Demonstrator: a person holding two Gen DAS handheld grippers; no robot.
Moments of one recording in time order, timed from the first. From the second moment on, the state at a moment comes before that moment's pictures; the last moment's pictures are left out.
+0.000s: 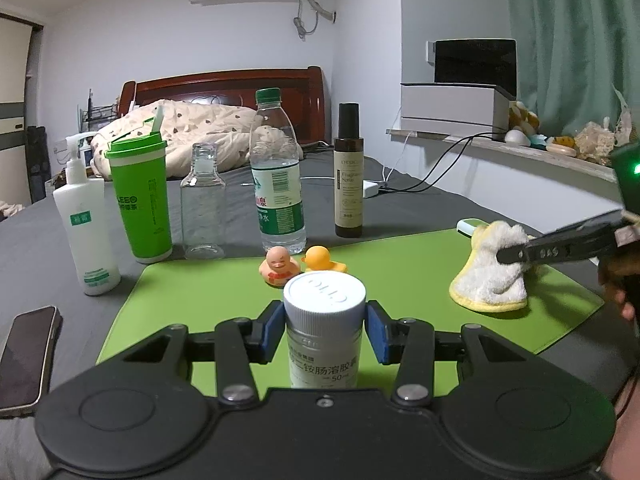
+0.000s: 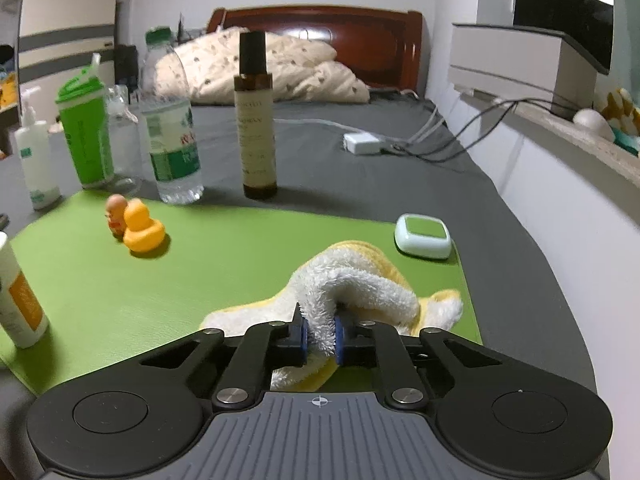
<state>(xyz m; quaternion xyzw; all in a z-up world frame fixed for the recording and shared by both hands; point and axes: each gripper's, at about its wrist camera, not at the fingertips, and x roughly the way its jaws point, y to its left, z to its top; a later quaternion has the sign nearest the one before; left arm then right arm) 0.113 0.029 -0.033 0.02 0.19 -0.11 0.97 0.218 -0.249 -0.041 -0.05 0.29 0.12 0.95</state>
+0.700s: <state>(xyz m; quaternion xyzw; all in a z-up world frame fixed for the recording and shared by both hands) 0.103 0.018 -0.032 0.04 0.18 -0.13 0.97 0.128 -0.143 0.043 -0.02 0.18 0.36 0.92</state>
